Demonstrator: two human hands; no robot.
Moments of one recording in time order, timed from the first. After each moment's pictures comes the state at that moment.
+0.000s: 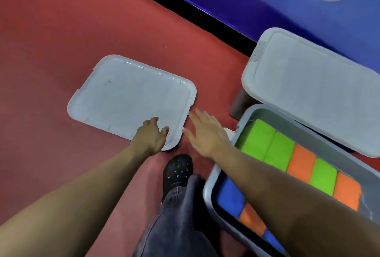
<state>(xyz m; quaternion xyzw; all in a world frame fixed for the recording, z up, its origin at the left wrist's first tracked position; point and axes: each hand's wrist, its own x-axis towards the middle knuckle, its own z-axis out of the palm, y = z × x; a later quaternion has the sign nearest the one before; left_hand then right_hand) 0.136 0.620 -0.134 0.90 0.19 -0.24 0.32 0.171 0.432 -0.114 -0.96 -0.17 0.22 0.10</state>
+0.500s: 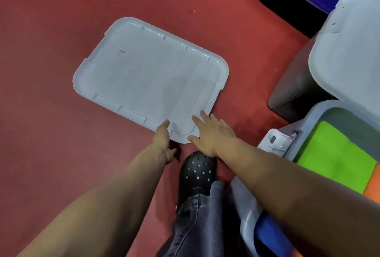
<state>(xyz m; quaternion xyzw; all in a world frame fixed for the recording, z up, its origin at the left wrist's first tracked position) 0.143 0.631 -0.260 0.36 0.58 -0.19 0.71 0.201 0.490 -0.229 -0.89 -0.24 0.38 -0.01</state>
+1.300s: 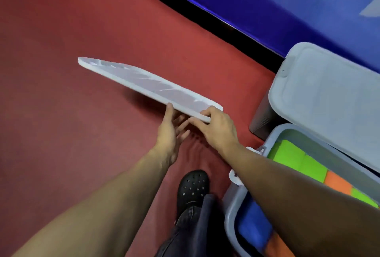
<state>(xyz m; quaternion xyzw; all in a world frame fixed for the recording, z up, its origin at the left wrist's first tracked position) 0.172 0.618 -0.118 0.45 0.36 -0.06 0.82 0.218 0.487 -0.102 -0.94 -0.06 0.13 0.31</state>
